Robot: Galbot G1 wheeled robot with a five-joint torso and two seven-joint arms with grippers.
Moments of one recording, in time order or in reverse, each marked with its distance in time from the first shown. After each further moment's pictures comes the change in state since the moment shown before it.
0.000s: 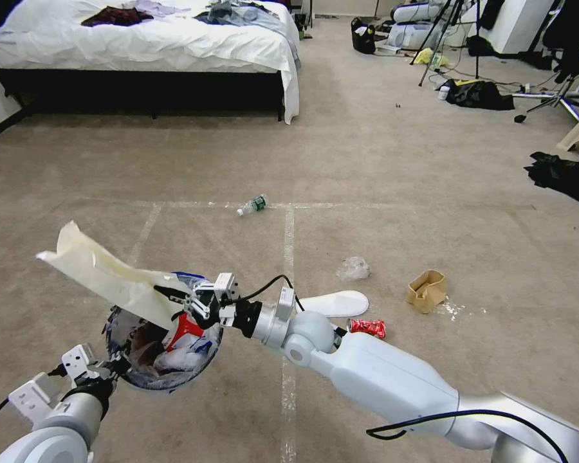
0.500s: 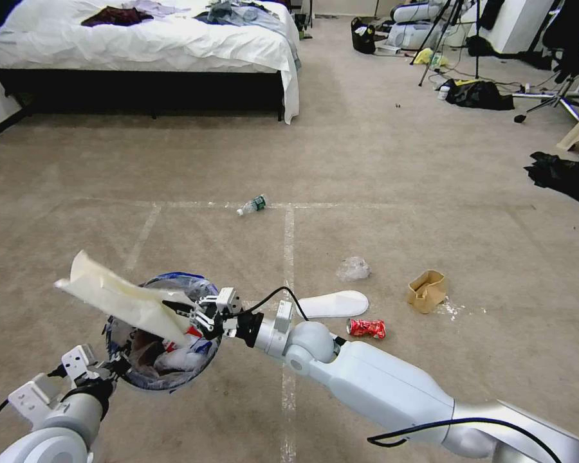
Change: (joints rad) left arm 0.006 -0.004 0.003 0.001 0.001 -0.002 0.001; right arm -0.034 0.003 0.008 -0.033 -0.059 0.011 0.022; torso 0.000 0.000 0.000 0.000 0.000
